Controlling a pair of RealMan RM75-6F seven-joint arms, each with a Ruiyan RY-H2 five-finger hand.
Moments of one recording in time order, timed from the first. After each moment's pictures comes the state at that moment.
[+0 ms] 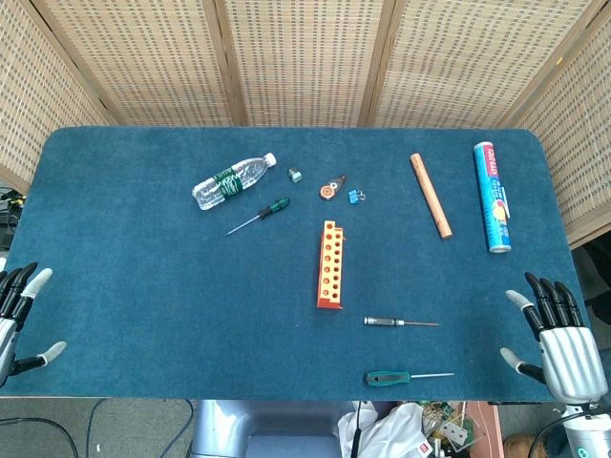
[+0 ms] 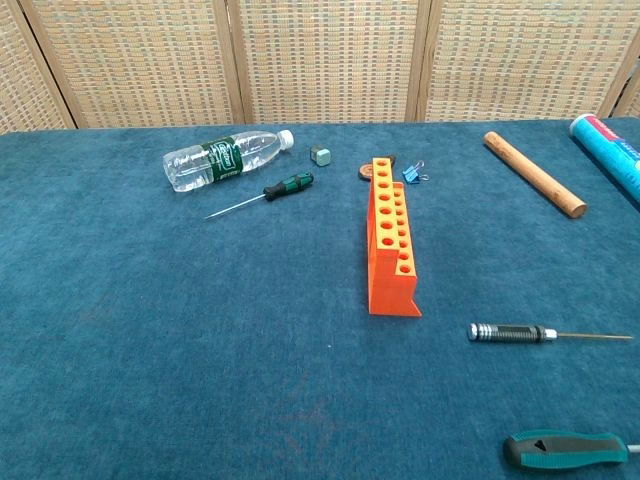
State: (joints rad) left arm -0.04 -1.04 0.01 -1.65 1.64 1.59 -0.03; right arm 0.04 -1.13 0.03 -1.63 -1.67 1.62 -0.08
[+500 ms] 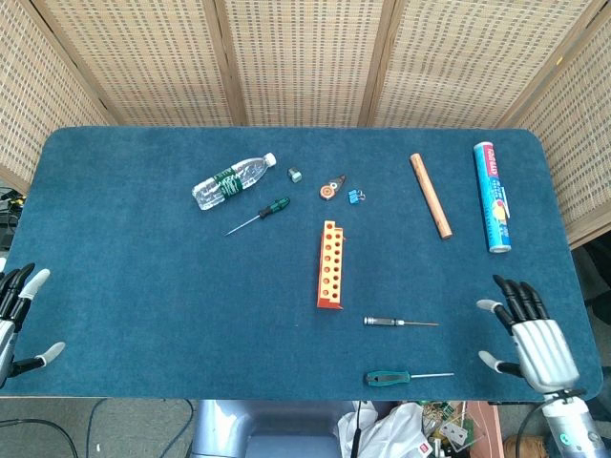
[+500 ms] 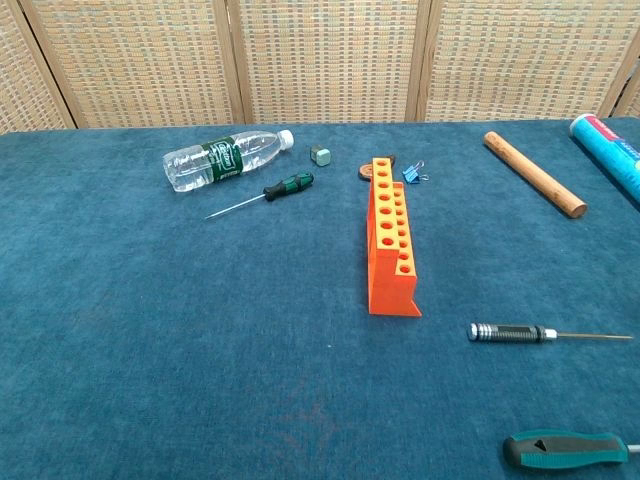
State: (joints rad) left arm -0.04 -1.04 0.00 -1.66 1.63 1.59 -0.01; right arm 0.13 -1.14 0.02 -1.63 -1.65 1.44 0.00
